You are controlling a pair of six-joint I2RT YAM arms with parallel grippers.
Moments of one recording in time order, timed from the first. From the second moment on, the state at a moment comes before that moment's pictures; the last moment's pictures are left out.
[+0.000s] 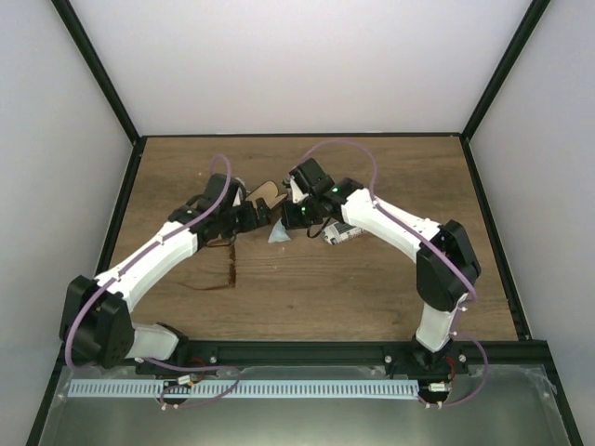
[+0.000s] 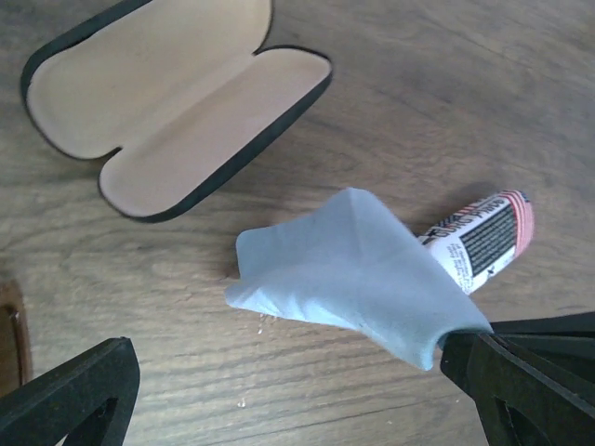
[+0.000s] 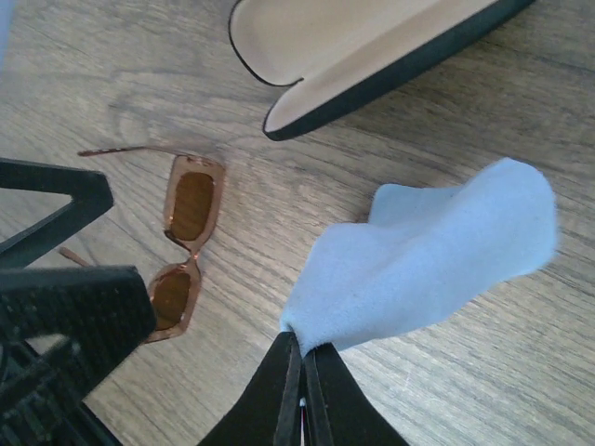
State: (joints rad) left arm -0.48 1.36 1.01 -0.52 0.13 -0.72; right arm 0.74 1.79 1.47 -0.64 -0.25 0.48
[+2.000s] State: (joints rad) left arm -0.86 1.46 1.04 -0.49 -0.46 -0.52; right arm 0.64 1.80 1.72 -0.79 -0.43 0.53
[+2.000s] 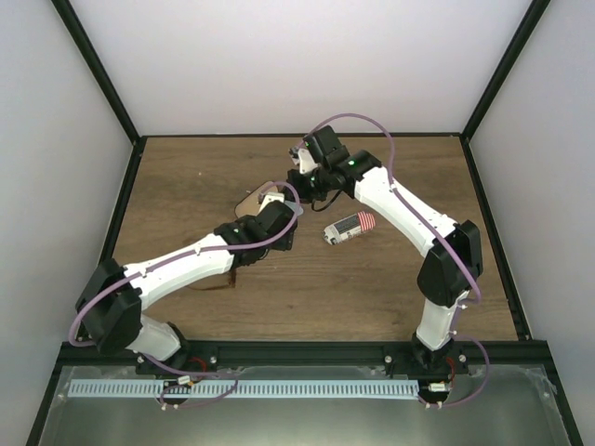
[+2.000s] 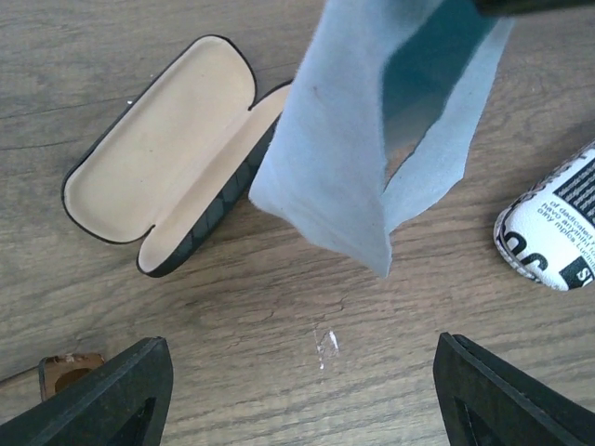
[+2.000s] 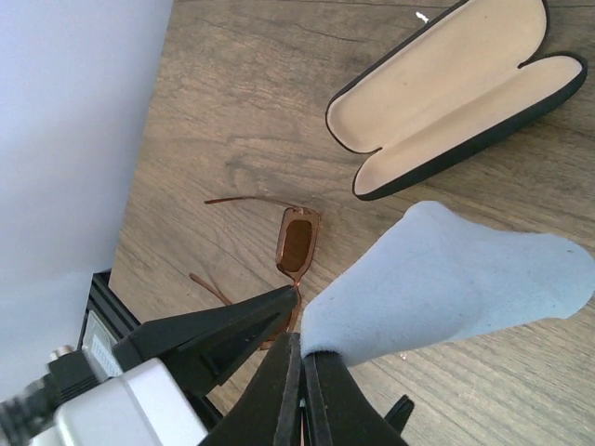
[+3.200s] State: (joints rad) left arm -0.80 1.44 1.08 -0.45 -0.19 -0.48; right arm 0.59 1.81 1.94 -0.93 -0.58 0.67
